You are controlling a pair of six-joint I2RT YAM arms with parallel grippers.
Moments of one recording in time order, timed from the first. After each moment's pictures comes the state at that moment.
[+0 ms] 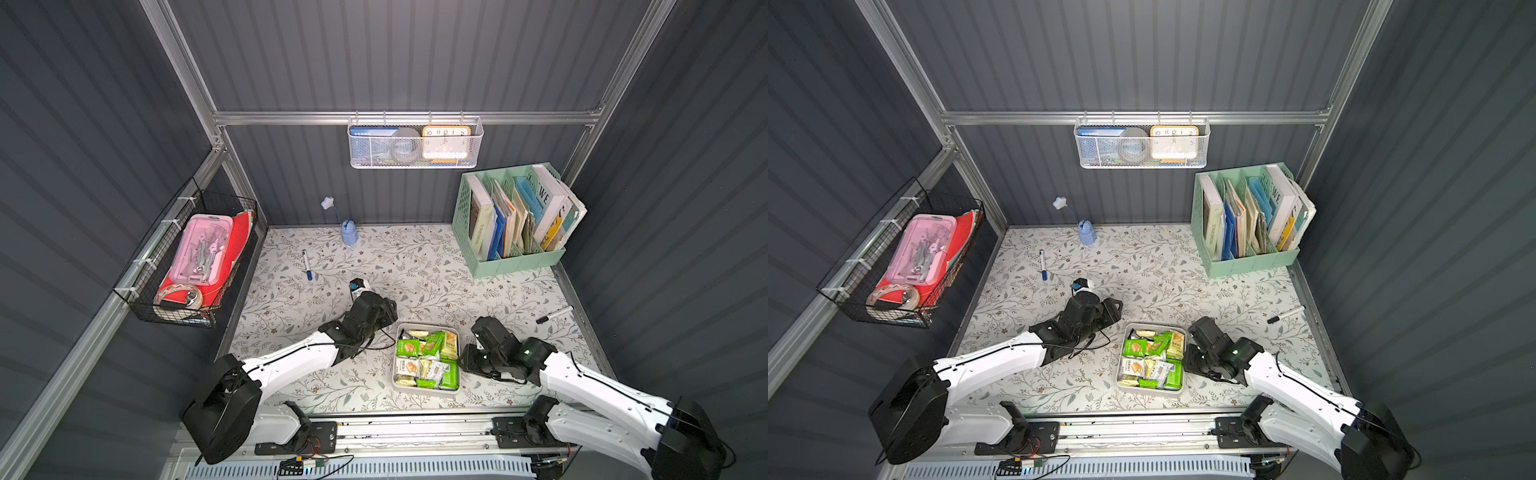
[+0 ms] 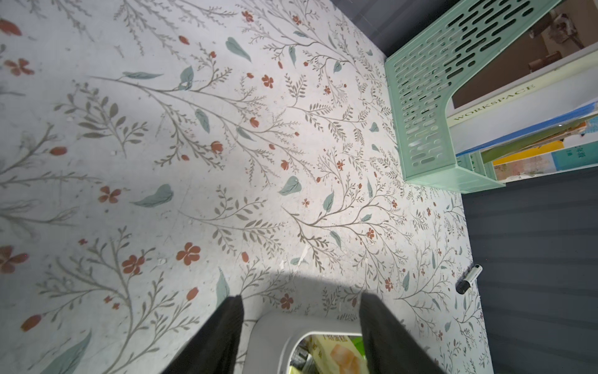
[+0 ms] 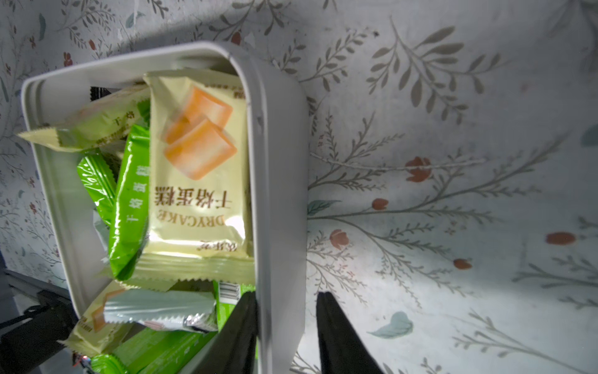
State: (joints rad) left arm -0.70 1.32 0.68 0.01 -0.19 -0.96; right arm 0.70 1.00 0.53 -0.63 -0.09 0.91
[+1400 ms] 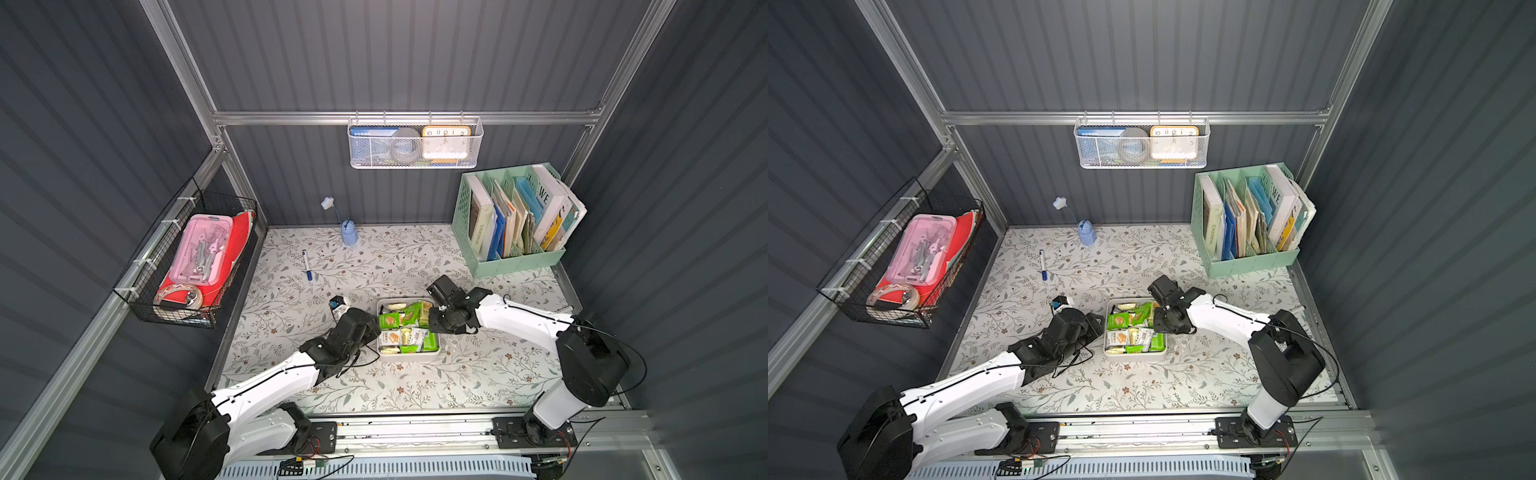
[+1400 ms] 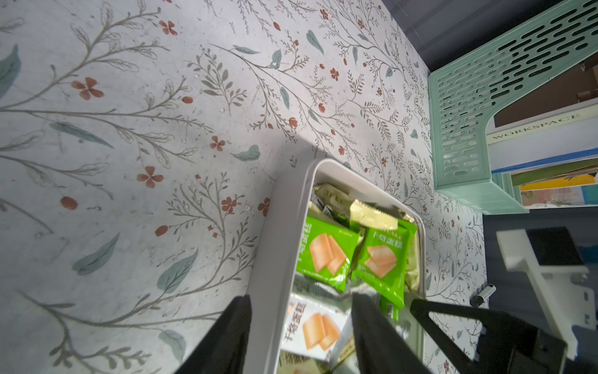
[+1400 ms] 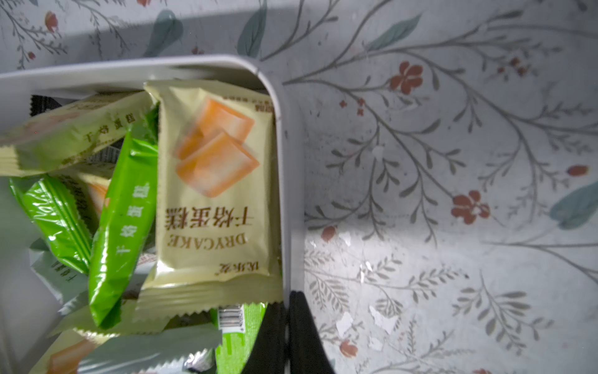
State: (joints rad) left arm -0.70 1.11 0.53 -0.12 -0.25 -1.10; right arm 0.67 1.66 1.07 -0.62 0.04 0.70
